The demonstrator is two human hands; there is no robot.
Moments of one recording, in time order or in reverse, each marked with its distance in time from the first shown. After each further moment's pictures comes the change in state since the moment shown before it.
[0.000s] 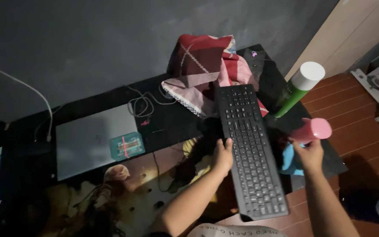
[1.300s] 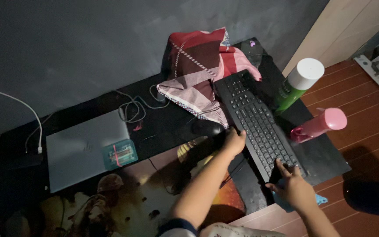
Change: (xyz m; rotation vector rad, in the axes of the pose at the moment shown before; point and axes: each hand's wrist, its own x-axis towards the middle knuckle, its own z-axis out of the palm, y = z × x) left_hand 0.075 0.010 0.069 0.228 -0.250 0.034; right_hand -0.081 0.010 -0.002 -0.962 -0.520 0.053
